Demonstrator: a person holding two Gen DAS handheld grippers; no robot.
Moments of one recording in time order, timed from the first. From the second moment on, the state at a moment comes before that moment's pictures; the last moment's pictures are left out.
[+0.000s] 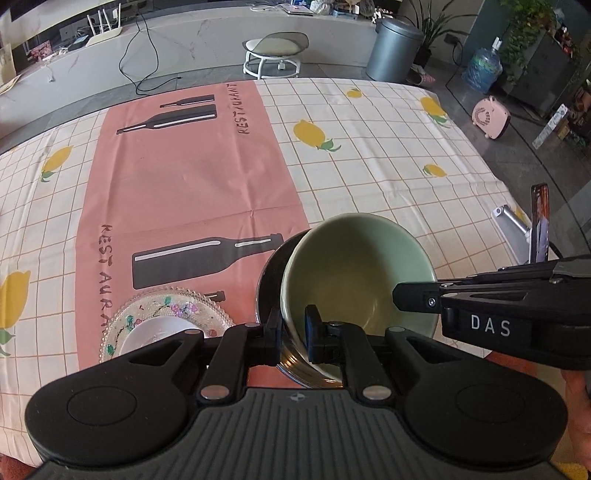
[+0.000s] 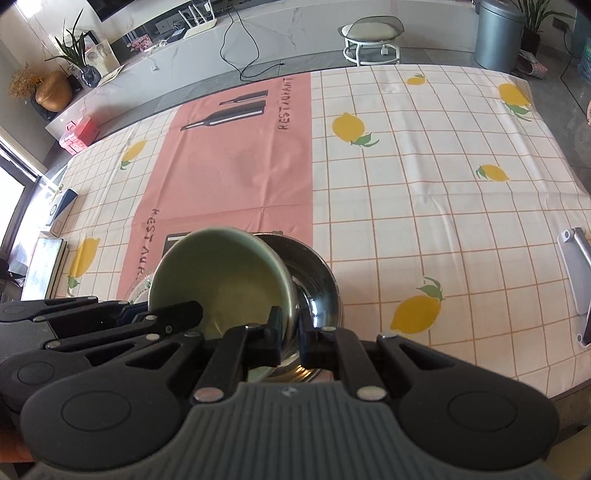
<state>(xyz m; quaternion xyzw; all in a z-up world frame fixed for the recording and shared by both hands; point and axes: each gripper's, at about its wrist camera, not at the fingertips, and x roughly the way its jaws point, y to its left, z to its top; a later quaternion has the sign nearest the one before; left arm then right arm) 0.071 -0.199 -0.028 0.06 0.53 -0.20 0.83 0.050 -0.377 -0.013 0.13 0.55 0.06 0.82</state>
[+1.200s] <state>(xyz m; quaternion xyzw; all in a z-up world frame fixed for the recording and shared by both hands) 0.082 -0.212 -0.044 0.10 0.57 -0.22 0.79 0.085 -0.372 -0.042 0.07 0.61 0.06 0.79</state>
